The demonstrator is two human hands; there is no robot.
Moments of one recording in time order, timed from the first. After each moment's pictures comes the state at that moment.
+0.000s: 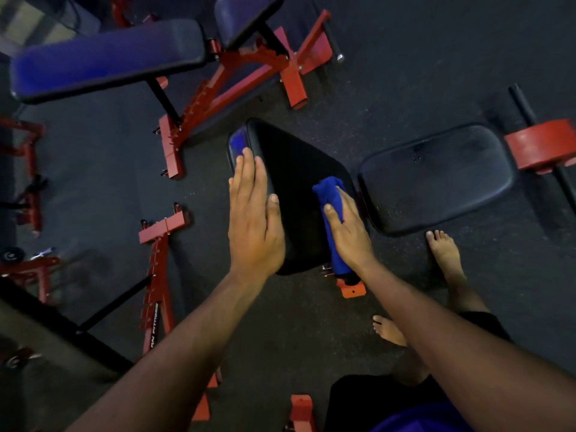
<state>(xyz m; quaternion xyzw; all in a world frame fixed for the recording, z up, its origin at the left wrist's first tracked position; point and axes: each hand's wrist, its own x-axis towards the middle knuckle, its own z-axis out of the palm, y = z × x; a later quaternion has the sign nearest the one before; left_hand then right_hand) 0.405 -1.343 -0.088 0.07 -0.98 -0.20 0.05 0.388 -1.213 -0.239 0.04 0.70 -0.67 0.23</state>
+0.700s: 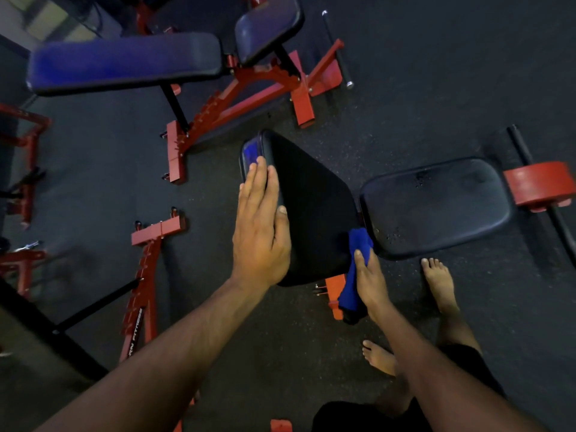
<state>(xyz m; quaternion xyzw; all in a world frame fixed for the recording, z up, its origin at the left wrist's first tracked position) 0.407 -1.344 -0.087 0.06 -0.98 -0.20 0.07 0.433 -1.188 -0.275 0.22 0.65 -0.66 0.31</state>
